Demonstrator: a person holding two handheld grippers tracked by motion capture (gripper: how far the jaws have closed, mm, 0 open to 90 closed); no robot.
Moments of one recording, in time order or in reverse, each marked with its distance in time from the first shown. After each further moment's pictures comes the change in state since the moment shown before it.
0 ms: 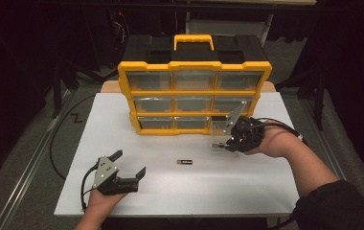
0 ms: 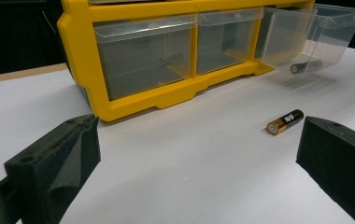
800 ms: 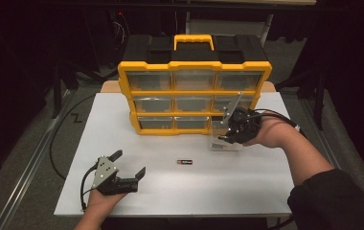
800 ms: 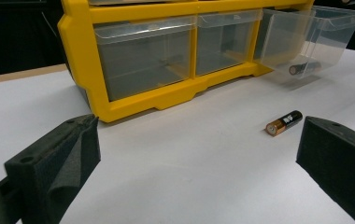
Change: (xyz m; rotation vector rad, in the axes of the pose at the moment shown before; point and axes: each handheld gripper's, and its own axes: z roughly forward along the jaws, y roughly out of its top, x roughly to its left) left arm 0.000 0.000 -0.001 -0.005 -0.004 -0.004; right arm -0.018 0.013 -0.004 0.035 -0.028 0.010
